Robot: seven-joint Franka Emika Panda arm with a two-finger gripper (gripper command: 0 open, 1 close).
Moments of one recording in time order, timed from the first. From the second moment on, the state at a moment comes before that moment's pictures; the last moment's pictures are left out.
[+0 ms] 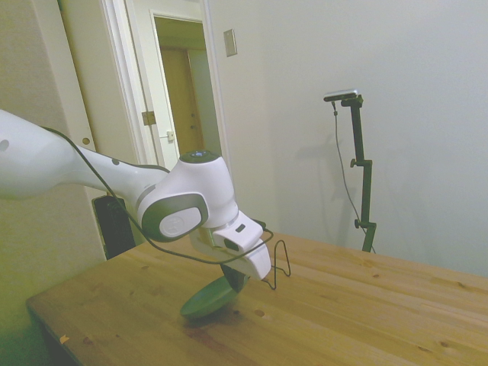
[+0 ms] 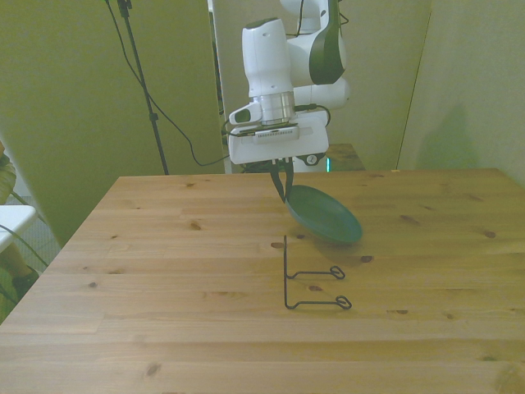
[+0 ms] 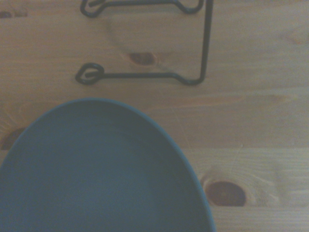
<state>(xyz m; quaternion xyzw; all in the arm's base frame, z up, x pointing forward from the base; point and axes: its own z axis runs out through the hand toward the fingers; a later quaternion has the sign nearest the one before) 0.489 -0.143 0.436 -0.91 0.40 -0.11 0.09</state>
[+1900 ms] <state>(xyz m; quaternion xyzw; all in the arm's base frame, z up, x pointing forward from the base) 0.580 -0.141 0.546 -0.92 0.36 -0.18 0.03</state>
